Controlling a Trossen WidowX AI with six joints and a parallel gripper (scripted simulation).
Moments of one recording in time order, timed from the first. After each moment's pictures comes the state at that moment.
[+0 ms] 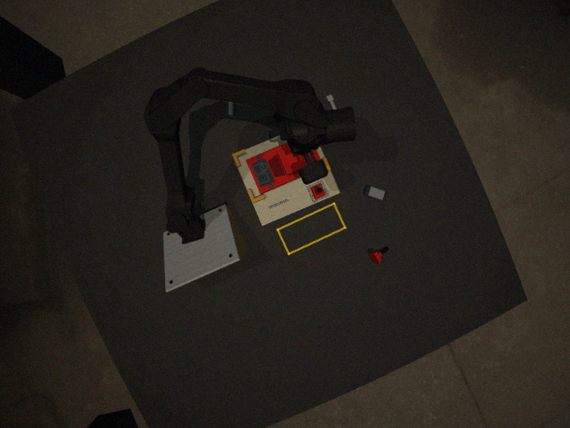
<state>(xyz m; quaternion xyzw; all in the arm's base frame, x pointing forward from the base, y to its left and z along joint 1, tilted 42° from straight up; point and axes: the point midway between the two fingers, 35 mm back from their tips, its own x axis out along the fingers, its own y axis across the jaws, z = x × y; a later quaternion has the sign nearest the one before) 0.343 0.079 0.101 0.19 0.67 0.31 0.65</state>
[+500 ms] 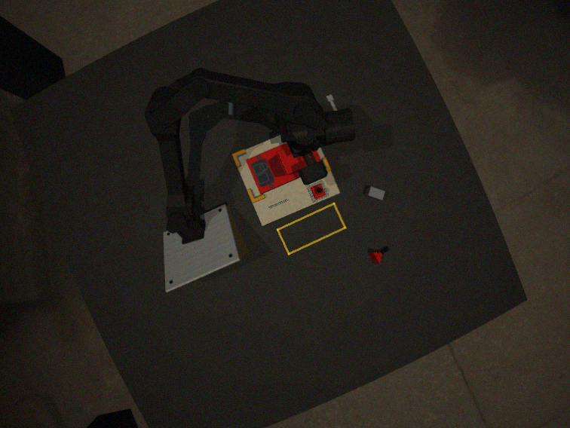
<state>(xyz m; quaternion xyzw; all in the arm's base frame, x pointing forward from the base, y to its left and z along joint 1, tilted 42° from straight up) 0.342 0.087 0.092 0.19 0.67 0.31 0.65</state>
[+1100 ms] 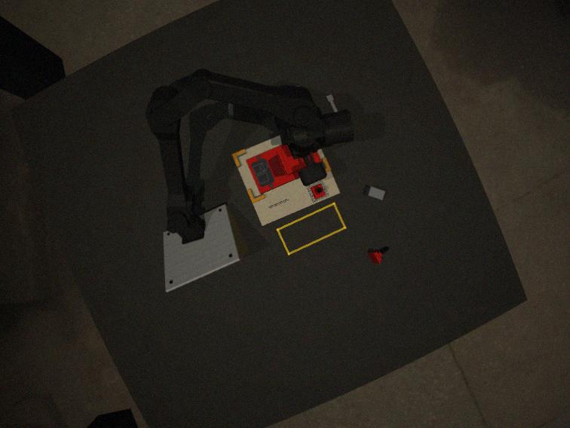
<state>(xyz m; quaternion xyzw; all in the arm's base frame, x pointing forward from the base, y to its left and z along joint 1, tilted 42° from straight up) 0.341 0.095 0.082 0.19 0.67 0.31 0.65</state>
